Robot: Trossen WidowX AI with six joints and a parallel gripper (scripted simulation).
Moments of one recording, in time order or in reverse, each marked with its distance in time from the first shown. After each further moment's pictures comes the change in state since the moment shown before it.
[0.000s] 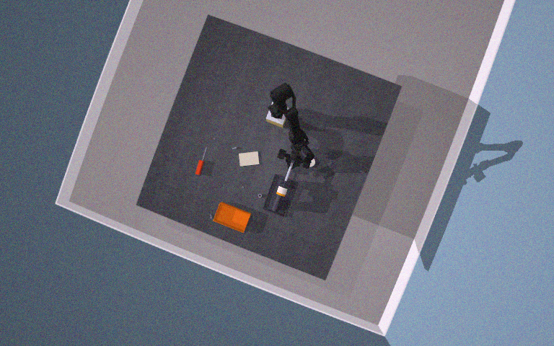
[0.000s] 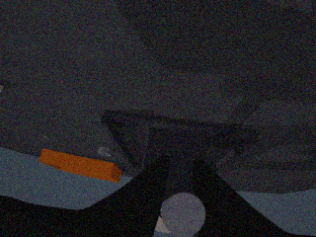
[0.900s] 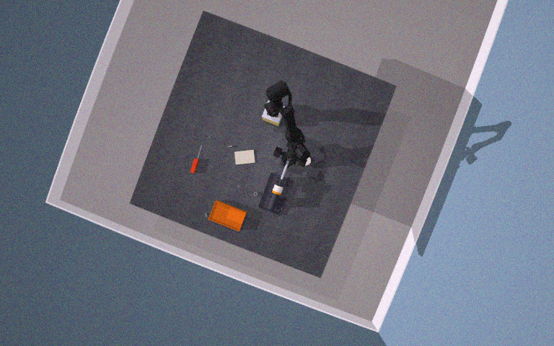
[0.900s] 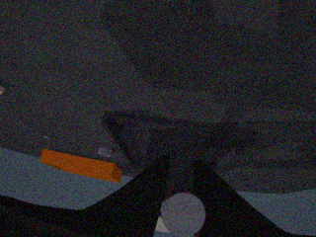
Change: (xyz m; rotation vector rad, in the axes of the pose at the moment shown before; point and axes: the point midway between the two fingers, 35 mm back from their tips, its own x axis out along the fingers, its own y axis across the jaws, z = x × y) arm -0.002 0.000 0.002 0.000 0.000 0.000
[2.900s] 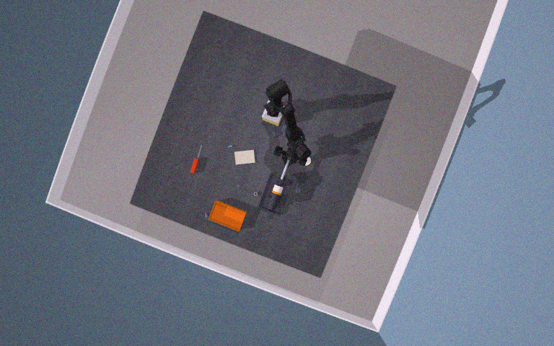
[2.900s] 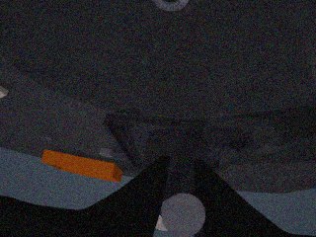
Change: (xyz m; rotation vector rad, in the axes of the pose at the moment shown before) arm -0.004 0.000 0.004 0.001 0.001 0.000
